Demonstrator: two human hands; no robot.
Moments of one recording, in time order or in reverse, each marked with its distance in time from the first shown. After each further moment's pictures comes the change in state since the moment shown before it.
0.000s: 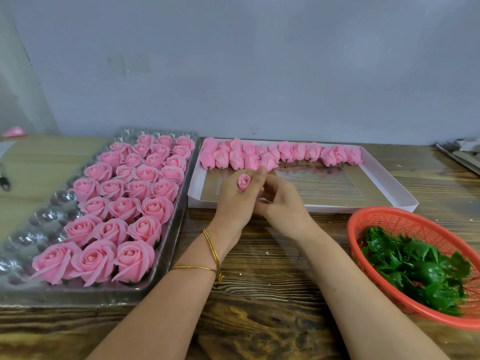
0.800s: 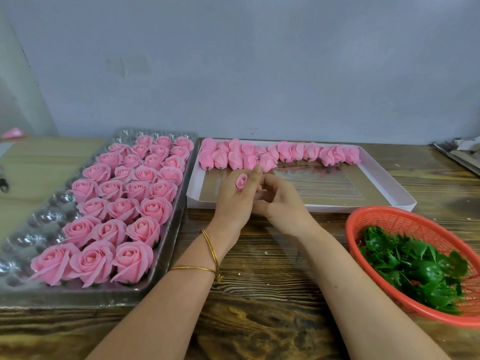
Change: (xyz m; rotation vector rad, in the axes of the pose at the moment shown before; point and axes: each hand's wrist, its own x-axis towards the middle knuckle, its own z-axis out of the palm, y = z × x) left_hand -0.002 0.004 0.002 0.020 0.023 0.014; right_hand -0.001 -0.004 -0.002 0.091 -0.028 0.038
